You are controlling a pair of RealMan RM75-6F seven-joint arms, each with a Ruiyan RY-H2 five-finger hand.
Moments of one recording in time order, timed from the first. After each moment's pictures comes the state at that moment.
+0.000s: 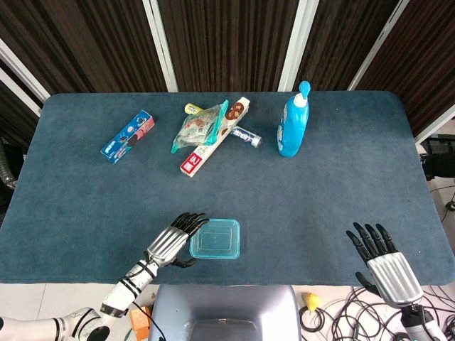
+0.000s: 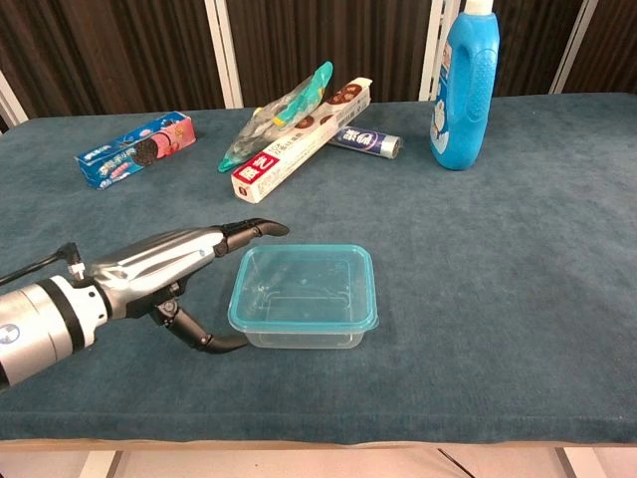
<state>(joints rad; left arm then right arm) -0.62 -1.65 -0.04 -1.50 1.42 0.98 0.08 0.08 -1.08 -0.12 -1.71 -1.74 1.48 -0.32</state>
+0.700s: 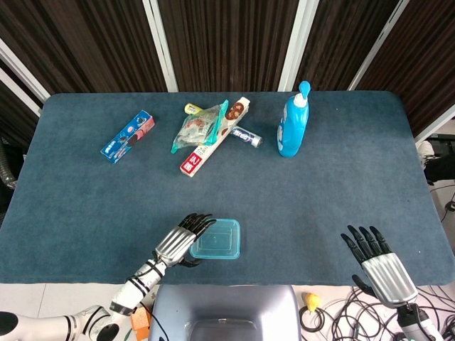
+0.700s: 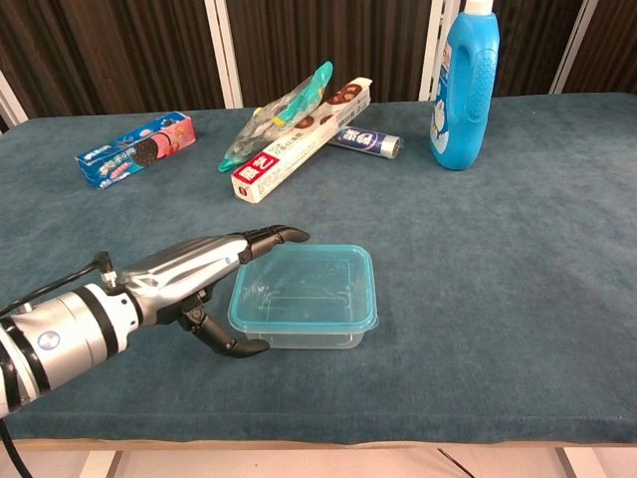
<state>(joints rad) -0.64 -1.73 -0.05 -1.42 1.42 0.98 0.05 0.08 -1.08 -0.11 -1.72 -1.74 1.42 -0.32</state>
